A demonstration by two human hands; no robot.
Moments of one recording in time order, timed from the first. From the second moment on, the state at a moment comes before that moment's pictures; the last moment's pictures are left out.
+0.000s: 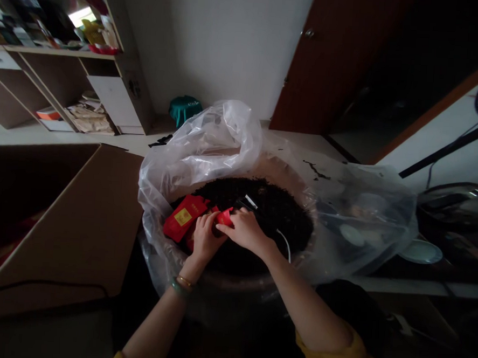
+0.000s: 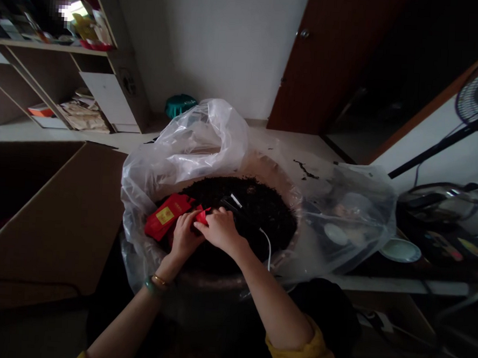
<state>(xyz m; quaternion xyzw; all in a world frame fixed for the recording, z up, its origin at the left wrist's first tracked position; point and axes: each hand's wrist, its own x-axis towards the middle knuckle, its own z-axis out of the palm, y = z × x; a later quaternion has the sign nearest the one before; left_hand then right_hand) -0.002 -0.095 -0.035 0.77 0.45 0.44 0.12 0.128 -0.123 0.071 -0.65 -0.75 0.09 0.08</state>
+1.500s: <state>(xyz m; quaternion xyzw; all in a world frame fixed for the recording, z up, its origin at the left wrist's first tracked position) 0.007 -0.090 -0.017 0.42 0.42 0.50 0.63 0.154 -0.124 0.020 -0.58 -0.57 0.28 0.50</state>
